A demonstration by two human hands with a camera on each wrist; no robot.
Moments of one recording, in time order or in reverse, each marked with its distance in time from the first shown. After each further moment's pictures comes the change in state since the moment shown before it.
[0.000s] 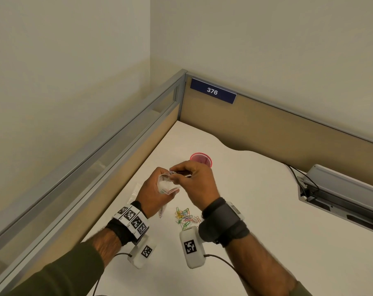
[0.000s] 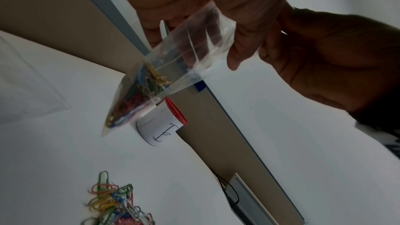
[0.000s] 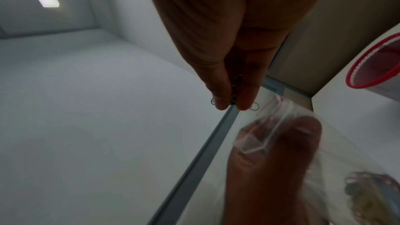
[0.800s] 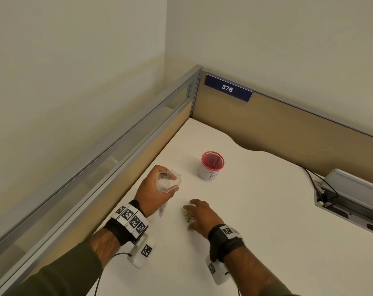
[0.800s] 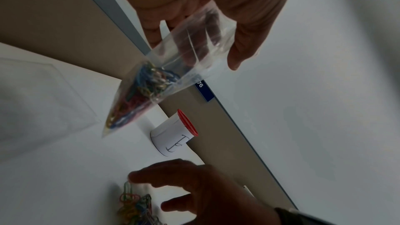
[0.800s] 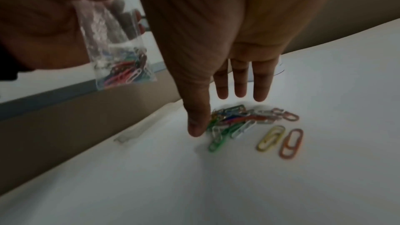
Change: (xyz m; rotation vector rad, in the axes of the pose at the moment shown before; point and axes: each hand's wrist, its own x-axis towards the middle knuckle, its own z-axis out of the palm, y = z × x) left_hand -0.012 -0.012 -0.026 -0.081 0.064 -0.005; right_hand -0.020 0.157 0.047 -0.673 -0.579 0.155
